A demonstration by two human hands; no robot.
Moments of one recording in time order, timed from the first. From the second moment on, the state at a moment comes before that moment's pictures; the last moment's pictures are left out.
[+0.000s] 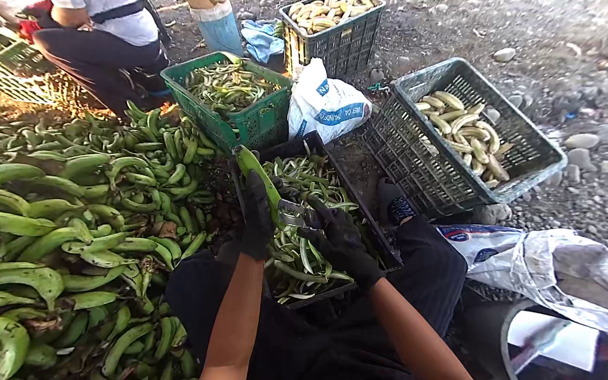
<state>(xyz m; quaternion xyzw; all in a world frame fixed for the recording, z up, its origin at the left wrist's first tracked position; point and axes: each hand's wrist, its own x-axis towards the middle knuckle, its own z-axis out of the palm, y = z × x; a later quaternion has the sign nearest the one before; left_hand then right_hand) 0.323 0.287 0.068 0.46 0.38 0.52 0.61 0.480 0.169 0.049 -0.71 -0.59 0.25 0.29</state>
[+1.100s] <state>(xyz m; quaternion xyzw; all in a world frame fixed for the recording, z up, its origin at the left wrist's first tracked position) 0.314 0.277 0.064 0.44 0.44 0.41 0.67 0.493 0.218 0.065 -0.77 -0.51 0.22 0.32</state>
